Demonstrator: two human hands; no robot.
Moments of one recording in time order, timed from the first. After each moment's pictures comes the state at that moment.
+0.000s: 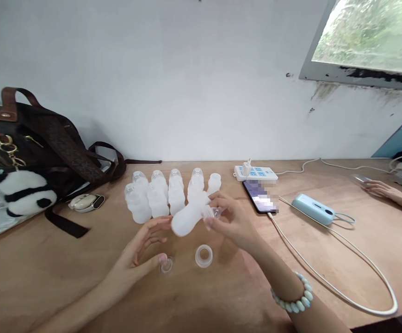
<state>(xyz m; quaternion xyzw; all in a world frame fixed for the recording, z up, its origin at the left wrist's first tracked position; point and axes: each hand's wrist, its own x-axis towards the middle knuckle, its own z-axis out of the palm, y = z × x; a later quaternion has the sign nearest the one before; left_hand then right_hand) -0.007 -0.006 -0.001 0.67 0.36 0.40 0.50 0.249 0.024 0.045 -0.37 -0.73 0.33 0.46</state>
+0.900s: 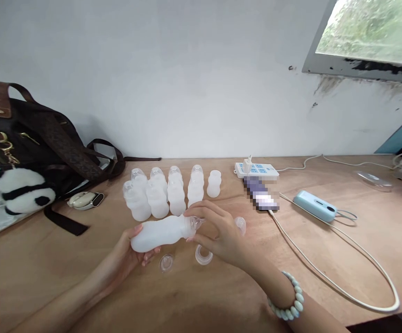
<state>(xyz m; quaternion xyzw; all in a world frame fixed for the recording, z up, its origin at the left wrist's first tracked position) -0.005 0.004 0.011 0.41 0.43 0.41 0.69 0.233 0.012 0.027 -0.31 -0.82 0.19 0.44</state>
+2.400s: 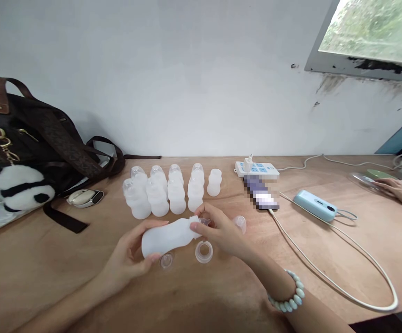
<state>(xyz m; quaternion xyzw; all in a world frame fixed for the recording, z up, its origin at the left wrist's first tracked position) -0.013 0.005 -0.005 0.71 0.37 0.41 0.44 0.232 0.018 0.023 -0.42 -0.67 0.51 0.34</state>
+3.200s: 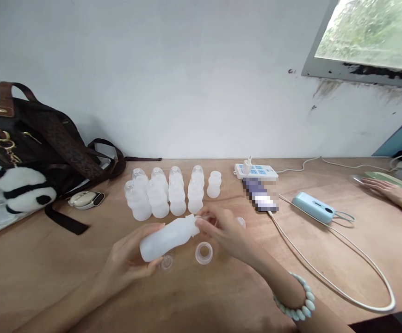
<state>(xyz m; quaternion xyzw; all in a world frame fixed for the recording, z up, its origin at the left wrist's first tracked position) -0.022 0.005 -0.008 0.84 0.31 0.43 0.07 0.238 0.011 0.040 -0.49 -0.71 0.38 0.34</state>
